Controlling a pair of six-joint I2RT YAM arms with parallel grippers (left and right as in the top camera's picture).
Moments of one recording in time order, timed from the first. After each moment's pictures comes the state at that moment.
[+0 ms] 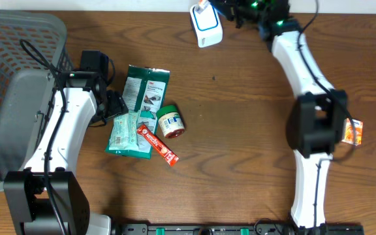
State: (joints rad) left arm -0.02 1.64 1.26 -1.06 -0.16 -0.47; right arm 0.15 2.31 2.14 -0.24 -0.86 1.10
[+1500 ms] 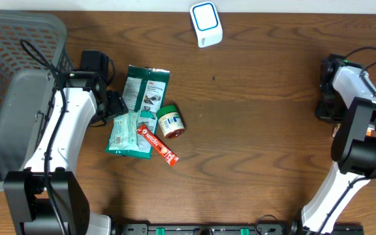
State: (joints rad) left arm -0.02 1.64 1.26 -1.06 -0.16 -0.47; right arm -0.23 2.15 1.50 -1.09 0.57 0.26
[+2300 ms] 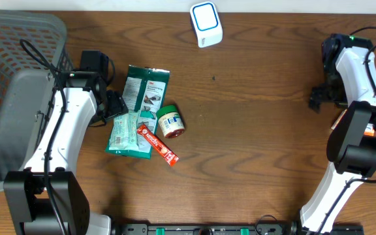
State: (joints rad) left arm -0.02 1.64 1.26 -1.06 -0.16 -0.47; right arm -0.18 2.15 1.78 -1.41 0.37 0.22
